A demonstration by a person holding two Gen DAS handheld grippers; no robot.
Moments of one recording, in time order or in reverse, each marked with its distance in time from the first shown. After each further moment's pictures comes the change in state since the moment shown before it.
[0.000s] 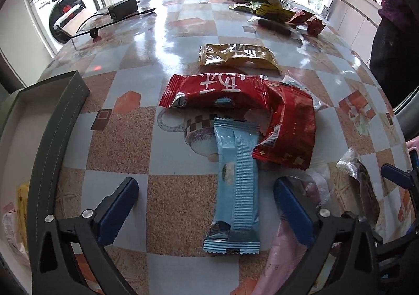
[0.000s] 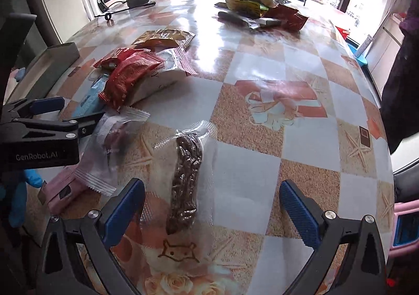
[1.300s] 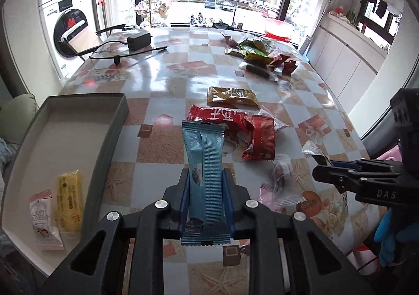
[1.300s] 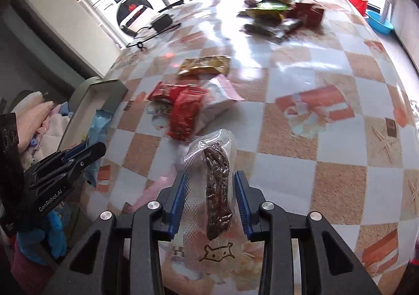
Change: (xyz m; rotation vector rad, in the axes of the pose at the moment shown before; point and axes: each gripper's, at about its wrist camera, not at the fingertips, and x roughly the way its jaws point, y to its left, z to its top) left arm -0.102 0.047 -0.027 -0.028 -0.173 -0.107; right arm -0.044 0.008 0.038 0.134 0.038 0.339
